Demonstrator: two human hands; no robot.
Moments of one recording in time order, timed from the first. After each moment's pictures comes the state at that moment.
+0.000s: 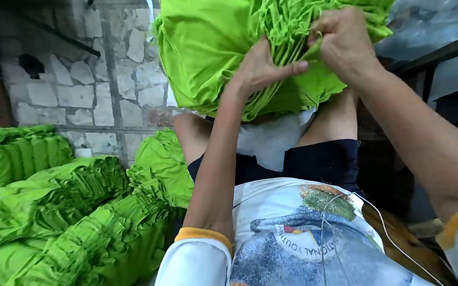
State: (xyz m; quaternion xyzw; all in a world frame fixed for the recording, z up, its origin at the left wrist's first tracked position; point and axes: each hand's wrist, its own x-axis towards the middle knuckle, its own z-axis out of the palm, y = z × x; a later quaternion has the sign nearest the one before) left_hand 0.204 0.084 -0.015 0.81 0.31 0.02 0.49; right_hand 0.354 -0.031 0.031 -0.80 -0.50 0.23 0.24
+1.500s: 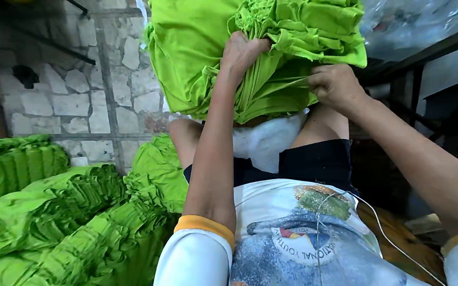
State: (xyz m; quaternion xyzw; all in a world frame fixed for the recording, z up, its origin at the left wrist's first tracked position) left_hand 0.229 0.112 -0.015 0.72 0.48 0.00 0.49; right_hand 0.372 -0.100 -0.021 -0.70 -0.65 0.18 0.22
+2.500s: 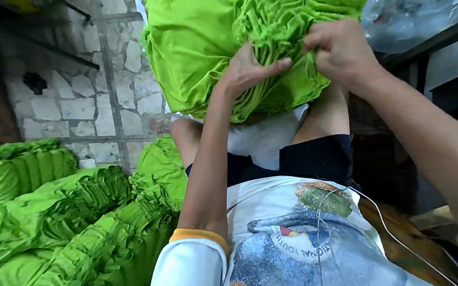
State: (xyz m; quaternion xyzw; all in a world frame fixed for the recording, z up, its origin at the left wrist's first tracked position) left_hand 0.204 0.081 -0.009 0.81 0.31 0.02 0.51; right_hand 0.365 -0.067 0.033 -0.75 -0.59 0.21 0.22
